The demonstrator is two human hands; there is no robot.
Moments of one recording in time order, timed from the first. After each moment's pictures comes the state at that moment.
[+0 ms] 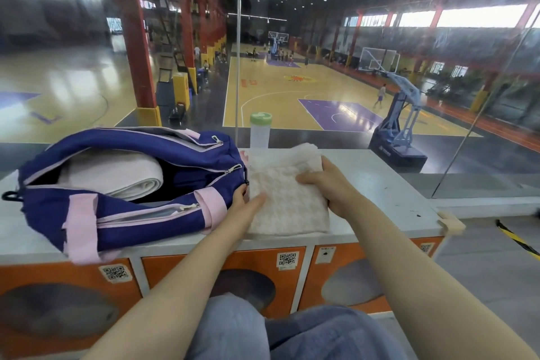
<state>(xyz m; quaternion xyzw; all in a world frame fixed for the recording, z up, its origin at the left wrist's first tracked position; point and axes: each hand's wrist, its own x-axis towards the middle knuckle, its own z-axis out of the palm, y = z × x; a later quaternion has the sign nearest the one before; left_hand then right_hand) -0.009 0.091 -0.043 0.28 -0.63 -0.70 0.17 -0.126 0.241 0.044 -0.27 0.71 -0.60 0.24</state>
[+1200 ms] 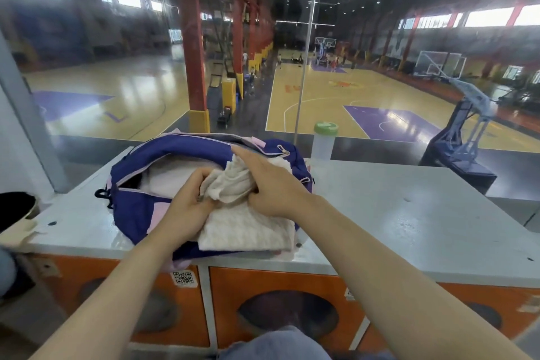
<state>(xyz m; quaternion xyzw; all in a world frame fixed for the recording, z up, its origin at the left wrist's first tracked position) 0.138 -0.040 -0.001 0.17 -0.76 -0.50 0.37 -0.024 0.054 0.039 -0.64 0.73 -0.23 0.01</state>
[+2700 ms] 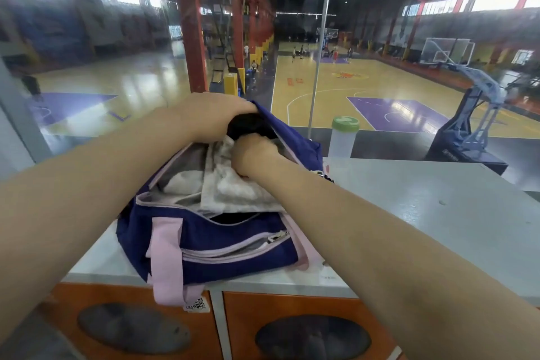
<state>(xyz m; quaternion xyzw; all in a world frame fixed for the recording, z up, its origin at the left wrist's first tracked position) 0.059 -0.139 0.131 0.15 -0.97 0.11 0.12 -0.028 -0.079 0.065 -0.52 0.85 0.06 -0.05</state>
